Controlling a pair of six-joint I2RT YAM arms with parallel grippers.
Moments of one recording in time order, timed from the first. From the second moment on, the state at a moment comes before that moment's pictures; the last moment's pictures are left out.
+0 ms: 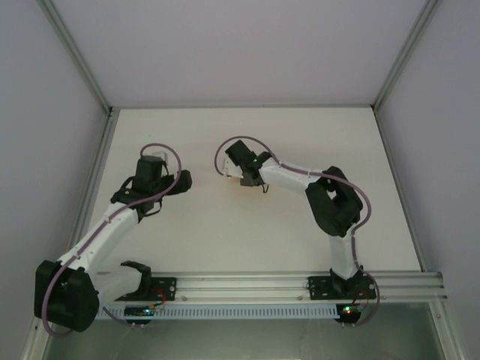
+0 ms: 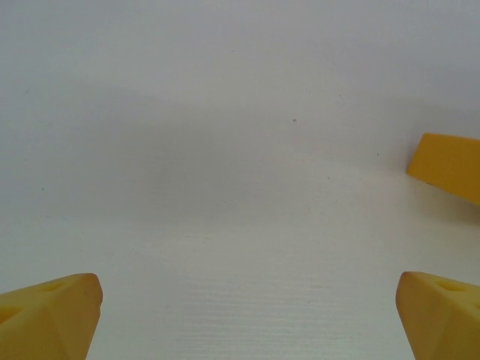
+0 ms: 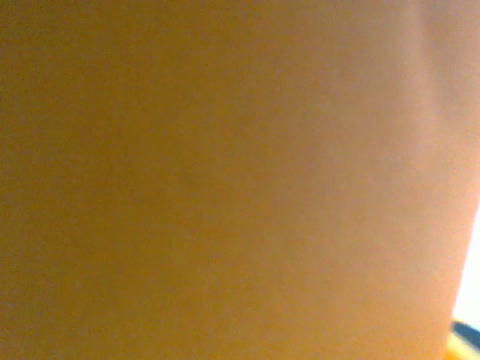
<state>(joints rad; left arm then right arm) -0.31 1.08 0.73 -0.40 -0.08 -0.42 0.75 1.98 1.43 -0.53 0.42 -0.79</state>
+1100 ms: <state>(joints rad) -0.52 1.34 0.70 -0.12 0.48 -0.48 0.41 1.97 1.60 -0.63 -0.30 -0.30</state>
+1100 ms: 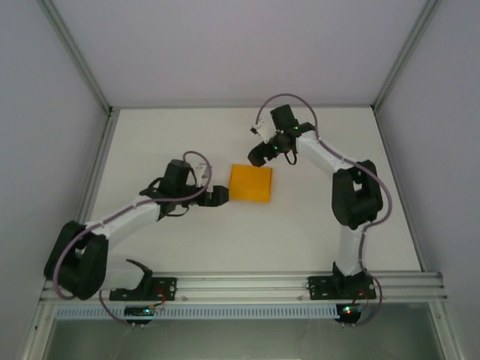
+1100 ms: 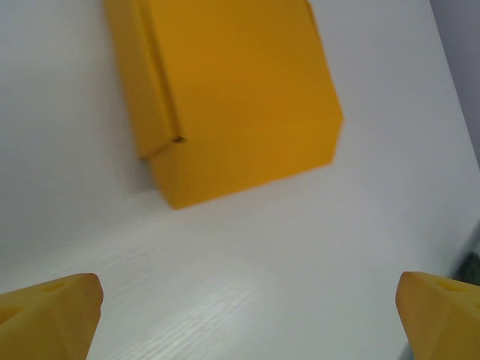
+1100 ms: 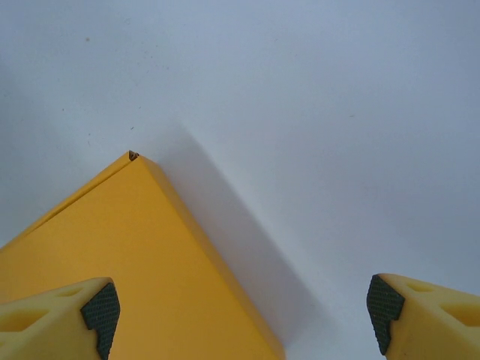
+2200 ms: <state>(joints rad) -0.60 1.83 1.05 -0.13 0.40 -0.58 0.44 2.03 1.45 -0.61 -0.42 0.09</state>
